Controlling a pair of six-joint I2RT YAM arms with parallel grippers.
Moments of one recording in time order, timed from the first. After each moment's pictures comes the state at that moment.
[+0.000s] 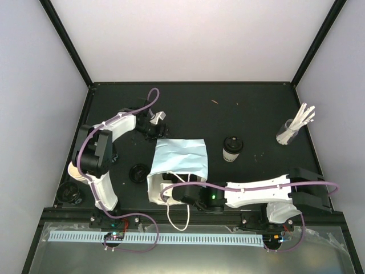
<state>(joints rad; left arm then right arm) -0.25 1.85 1.24 -0.63 0.64 -0.26 1.48 1.44 0.82 -0.16 0.67 -0.57</state>
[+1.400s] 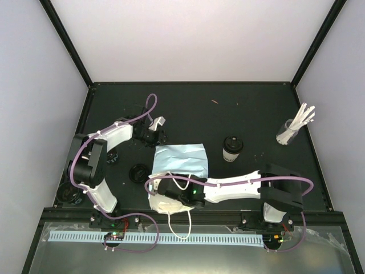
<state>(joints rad) -0.27 1.72 1.05 -0.50 0.72 -0.30 1.42 1.69 0.97 -0.18 0.68 -0.54</state>
